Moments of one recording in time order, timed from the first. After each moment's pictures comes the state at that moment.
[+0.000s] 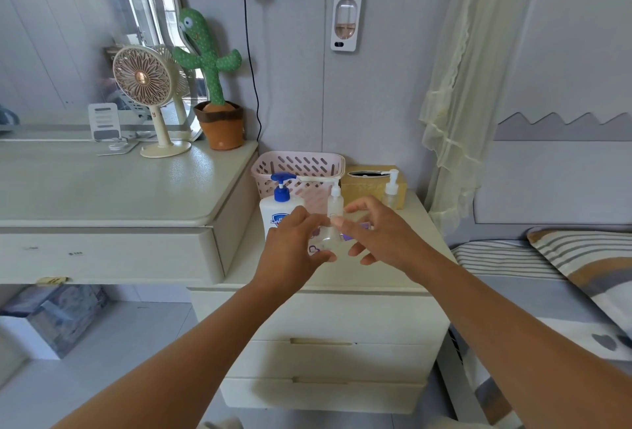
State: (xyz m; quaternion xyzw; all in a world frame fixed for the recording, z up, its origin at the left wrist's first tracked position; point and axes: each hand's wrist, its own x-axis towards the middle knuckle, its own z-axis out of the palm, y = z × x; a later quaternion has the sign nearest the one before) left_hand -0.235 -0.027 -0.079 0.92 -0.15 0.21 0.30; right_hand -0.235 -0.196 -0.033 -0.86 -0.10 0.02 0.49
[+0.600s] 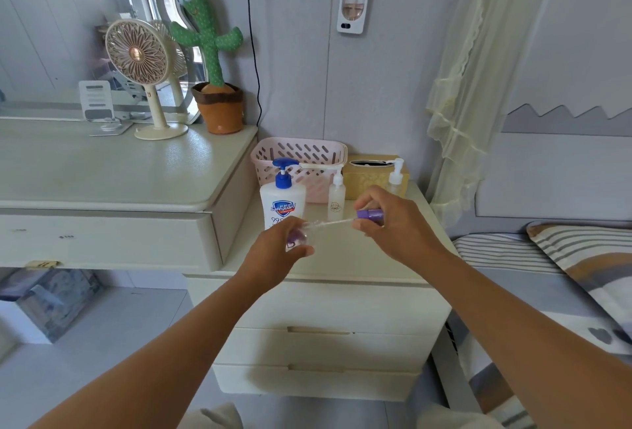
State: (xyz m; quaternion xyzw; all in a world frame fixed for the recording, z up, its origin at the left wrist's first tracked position) left_hand -0.226 0.005 -0.106 0.92 -0.08 0.07 0.38; right_hand -0.221 -0.206 -0.055 -0.92 -0.14 -0.12 0.35
